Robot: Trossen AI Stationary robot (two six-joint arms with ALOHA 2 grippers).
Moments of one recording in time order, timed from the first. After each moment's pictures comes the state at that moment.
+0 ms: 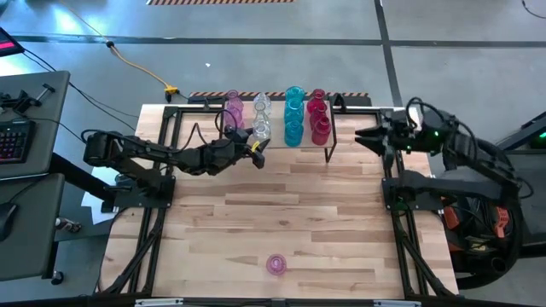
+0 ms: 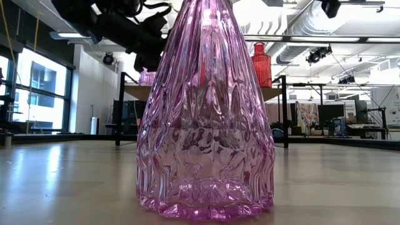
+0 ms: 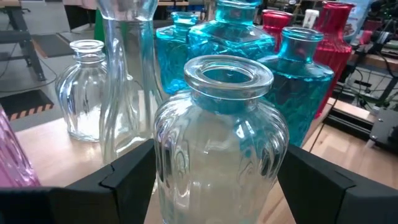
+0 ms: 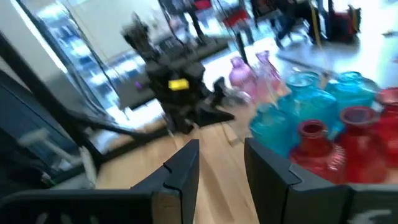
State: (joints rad) left arm 0.10 1.44 0.68 0.54 -0.63 -0.22; right arm -0.36 0.56 0.90 -0.50 -0.19 0.32
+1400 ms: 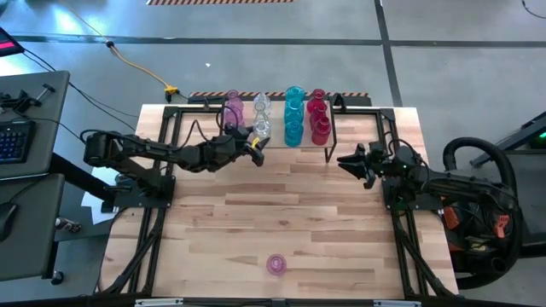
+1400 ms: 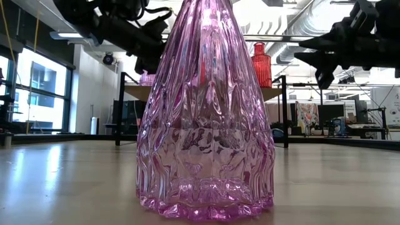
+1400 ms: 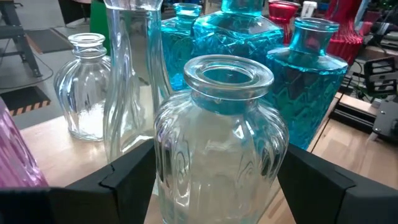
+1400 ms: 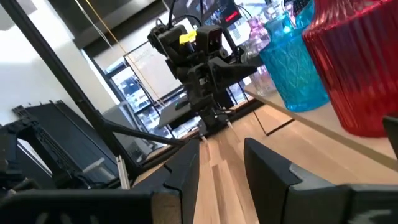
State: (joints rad) left arm 0.15 1.44 0.68 0.51 -0.57 -0.22; right arm -0.36 0.37 0.01 0.48 -0.30 0.55
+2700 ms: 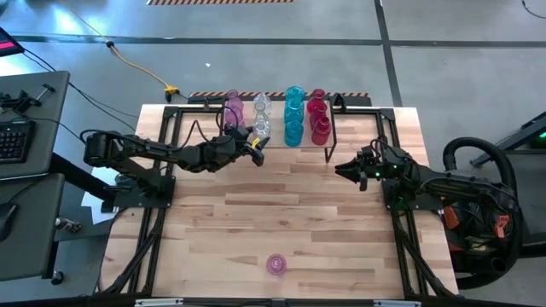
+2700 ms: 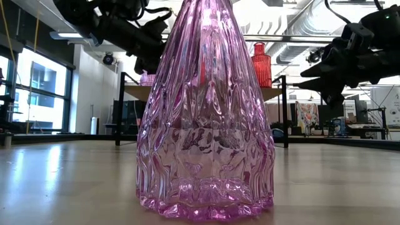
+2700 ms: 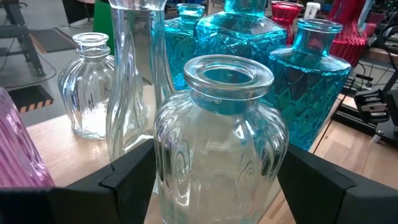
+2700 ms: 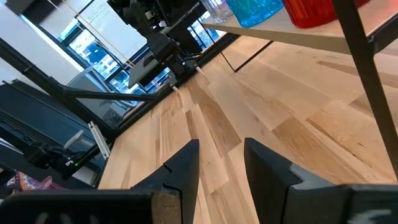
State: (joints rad) left arm 0.15 1.44 0.68 0.51 -0.59 -0.23; right arm -0.36 0.37 0.01 0.20 -0.30 0.60
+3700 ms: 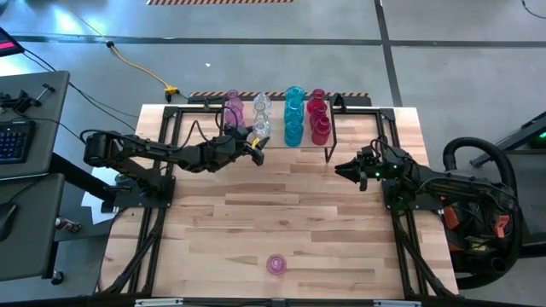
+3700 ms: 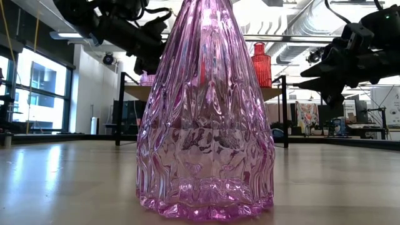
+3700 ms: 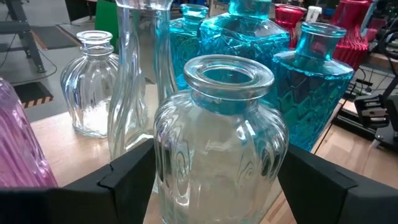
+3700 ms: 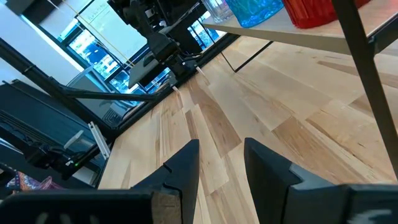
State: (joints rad) left arm 0.14 1.44 0.68 0.51 -0.59 -0.26; right arm -0.36 0.37 0.01 0.20 -0.30 0.60
